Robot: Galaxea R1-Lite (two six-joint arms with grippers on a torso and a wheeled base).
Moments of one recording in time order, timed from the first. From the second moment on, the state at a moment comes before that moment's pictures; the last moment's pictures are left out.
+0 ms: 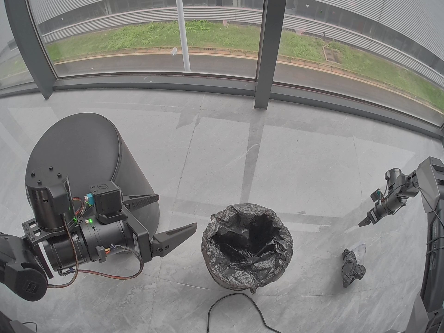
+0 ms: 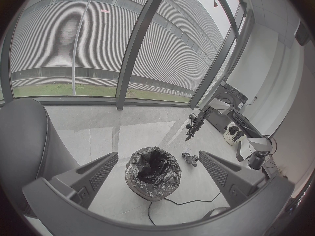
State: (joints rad) left arm -0.51 1.50 -0.47 -0.81 -0.31 0.00; right arm -0.37 2.66 -1.80 0.27 0.20 -0.71
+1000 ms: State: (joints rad) left arm -0.50 1.53 -0.42 -0.81 -0.31 0.00; right arm -0.36 2.99 -2.00 0.56 0.29 -0.89
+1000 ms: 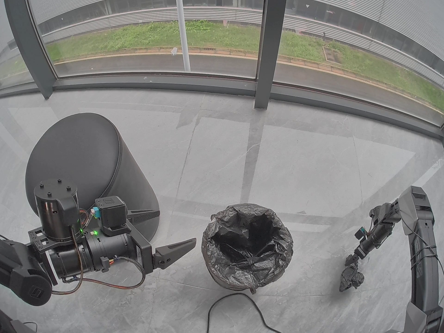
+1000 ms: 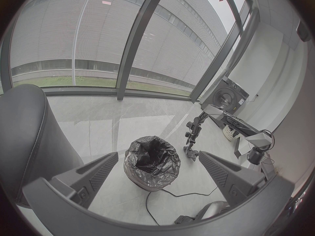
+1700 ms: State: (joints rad) left arm -0.50 1.54 -0.42 -0.81 -0.31 0.00; right arm -0.39 3.10 -2.00 0.43 0.30 -0.98
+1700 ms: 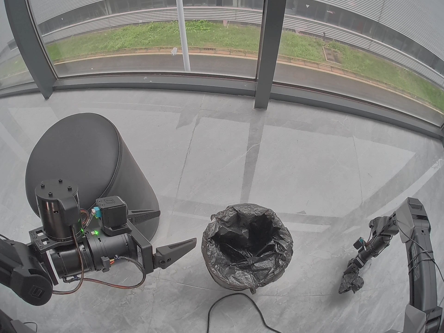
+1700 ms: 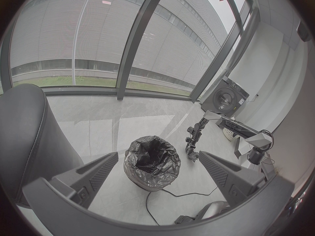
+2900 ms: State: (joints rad) left arm -0.51 1.53 -0.43 -0.82 -0.31 0.00; right arm -0.42 3.08 -2.00 0.44 0.36 -0.87
